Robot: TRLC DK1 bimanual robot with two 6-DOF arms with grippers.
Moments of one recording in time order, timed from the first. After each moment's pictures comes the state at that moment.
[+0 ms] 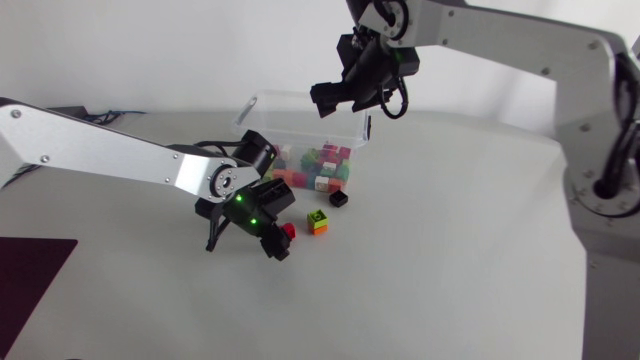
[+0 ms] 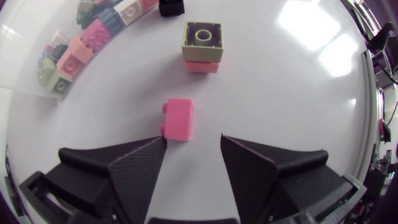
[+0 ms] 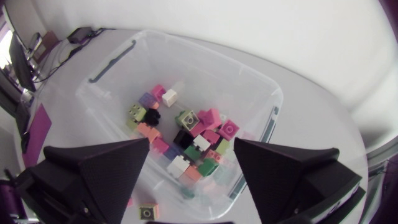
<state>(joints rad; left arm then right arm) -0.49 1.95 1.13 -0.39 0.16 0.47 0.44 2.19 2.13 -0.81 -0.04 0.05</state>
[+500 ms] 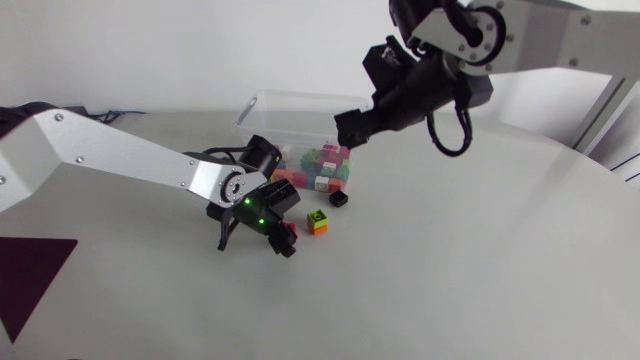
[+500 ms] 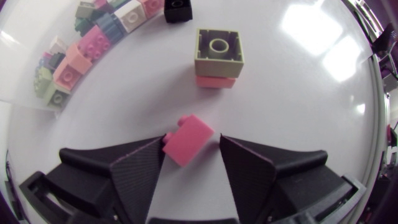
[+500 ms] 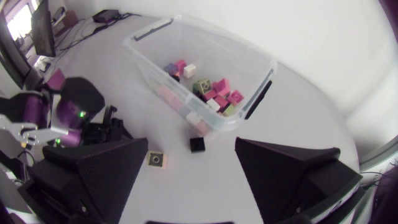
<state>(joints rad) -0.49 2.02 1.15 -0.28 0.16 0.47 0.47 1.71 1.48 -0.62 -0.06 -0.06</state>
